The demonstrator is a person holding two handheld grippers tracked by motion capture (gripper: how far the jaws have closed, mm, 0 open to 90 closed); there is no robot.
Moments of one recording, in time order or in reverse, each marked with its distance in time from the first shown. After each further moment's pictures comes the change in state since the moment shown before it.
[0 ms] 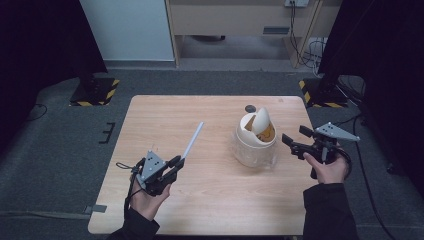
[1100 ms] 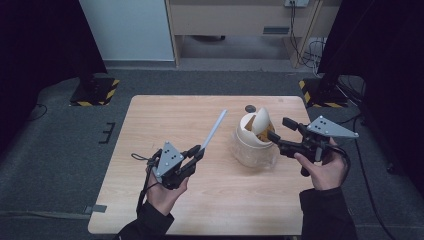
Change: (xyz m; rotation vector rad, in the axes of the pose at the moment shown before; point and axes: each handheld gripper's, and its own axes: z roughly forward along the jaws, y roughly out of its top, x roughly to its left) left arm -0.037 0.044 0.015 -0.128 -0.078 0.065; right arm 0.067 0.050 -0.018 -0.098 0.163 -0.102
